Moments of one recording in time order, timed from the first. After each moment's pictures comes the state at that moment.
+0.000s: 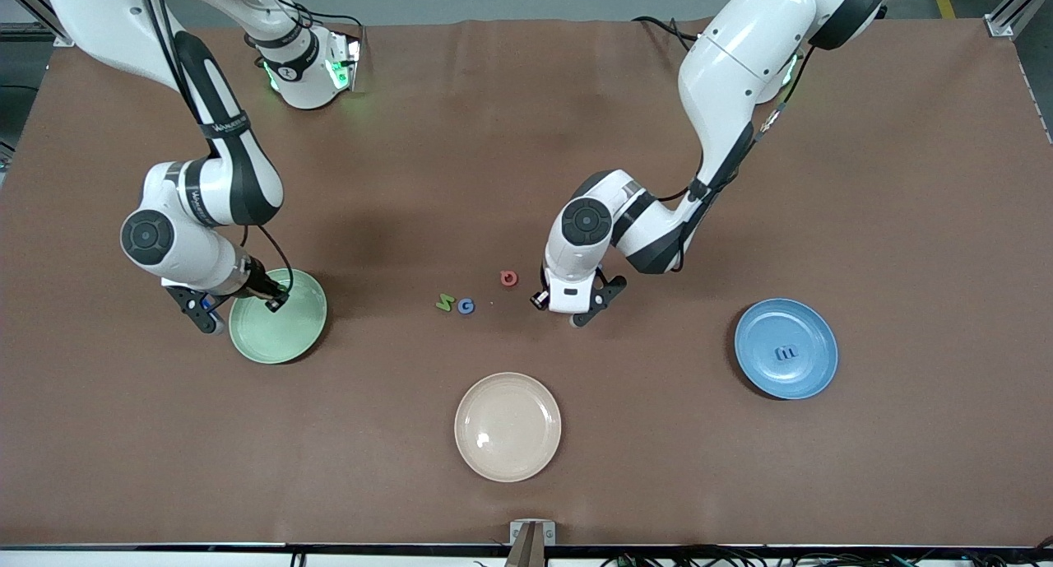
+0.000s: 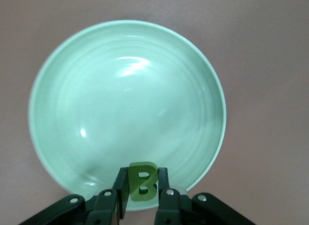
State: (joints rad) left arm -0.48 0.81 -0.27 -1.54 0.16 2.39 -1.53; right arm 0.09 0.33 -0.04 -2.15 0.02 2.40 0.81
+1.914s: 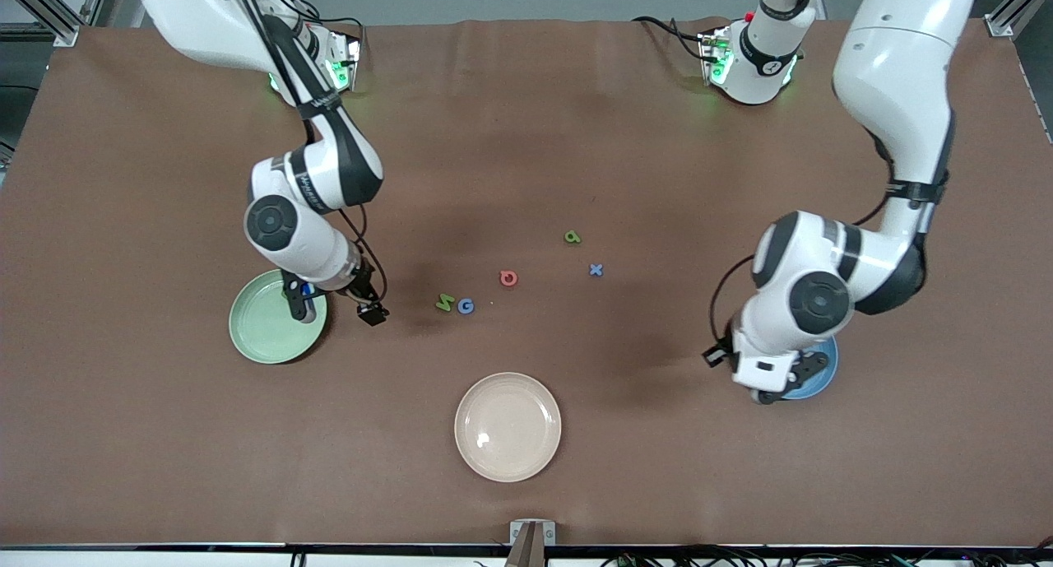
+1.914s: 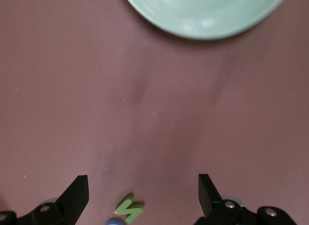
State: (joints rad) left arm -0.07 0.65 -0.22 -1.51 0.16 2.06 -0.82; right arm 0.40 0.42 -0.01 -1.97 0.14 2.39 1.56
